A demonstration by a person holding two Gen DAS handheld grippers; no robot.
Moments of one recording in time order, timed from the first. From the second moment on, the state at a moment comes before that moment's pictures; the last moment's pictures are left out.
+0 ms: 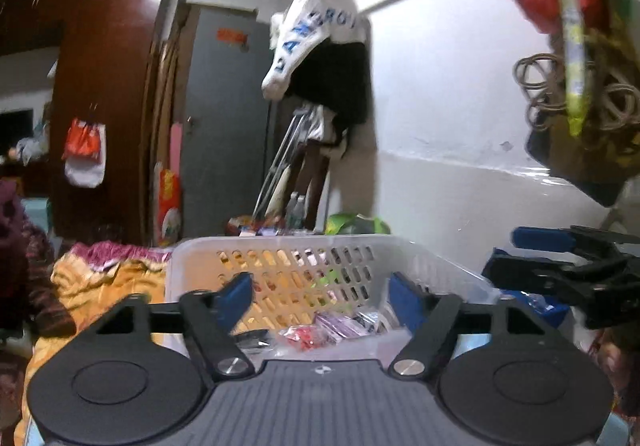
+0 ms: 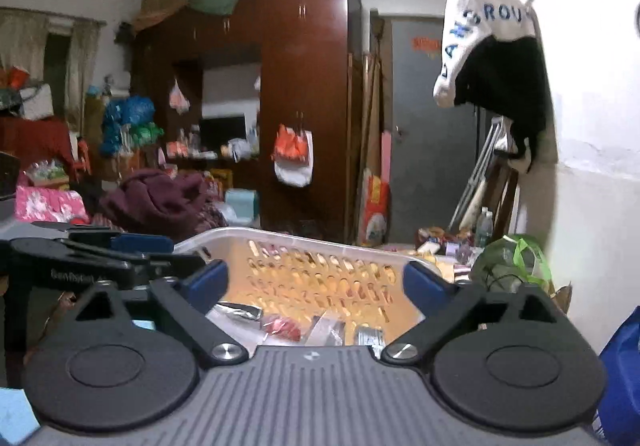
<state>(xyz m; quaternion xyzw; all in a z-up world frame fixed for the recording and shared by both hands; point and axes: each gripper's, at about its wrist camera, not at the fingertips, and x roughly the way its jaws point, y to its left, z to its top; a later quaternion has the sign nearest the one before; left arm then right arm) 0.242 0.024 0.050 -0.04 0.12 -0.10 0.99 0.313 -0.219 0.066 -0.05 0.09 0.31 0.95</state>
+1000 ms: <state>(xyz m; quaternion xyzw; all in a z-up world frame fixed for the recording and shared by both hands) 0.079 -0.031 -0.071 0.01 0.11 -0.13 0.99 0.176 -0.267 -0.065 -0.03 0.12 0.31 0.94</state>
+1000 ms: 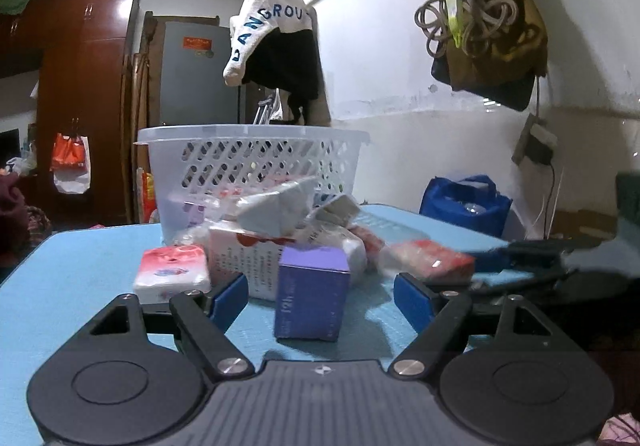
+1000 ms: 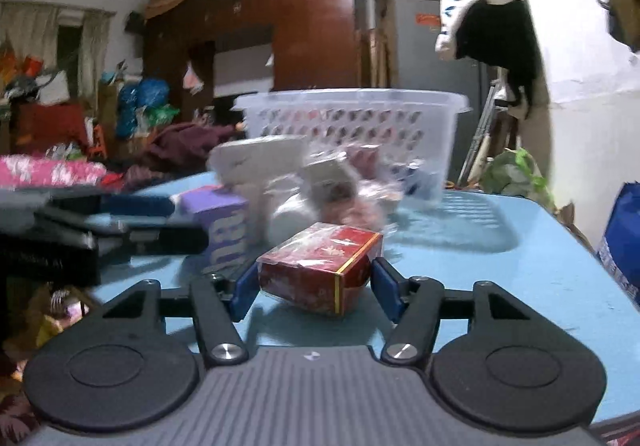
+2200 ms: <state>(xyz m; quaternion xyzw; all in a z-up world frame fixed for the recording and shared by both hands) 0.289 0.002 0.078 -0.02 0.13 -0.09 0.99 0.368 -0.213 0.062 -0.06 0.09 0.31 0.94</state>
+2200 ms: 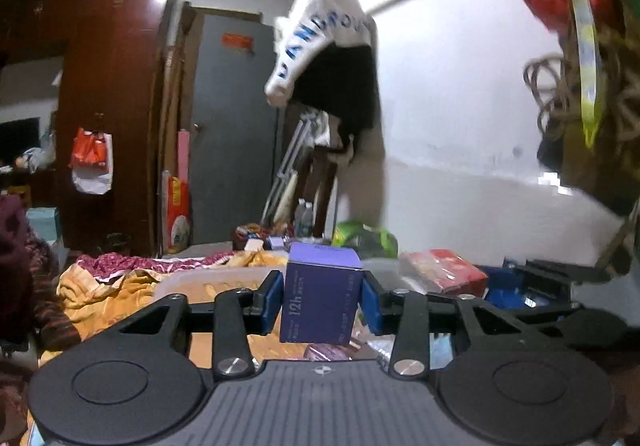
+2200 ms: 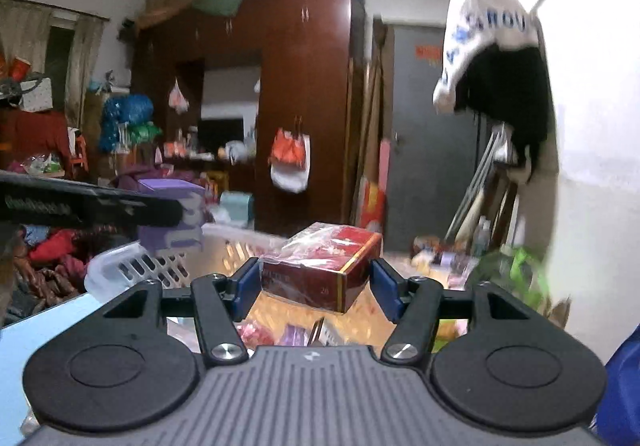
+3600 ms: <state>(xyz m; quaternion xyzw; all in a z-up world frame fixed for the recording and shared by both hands) 0.157 0.010 -0.042 0.04 0.25 0.02 0.97 0.264 -0.250 -0.019 -0.02 0.14 0.37 0.92</state>
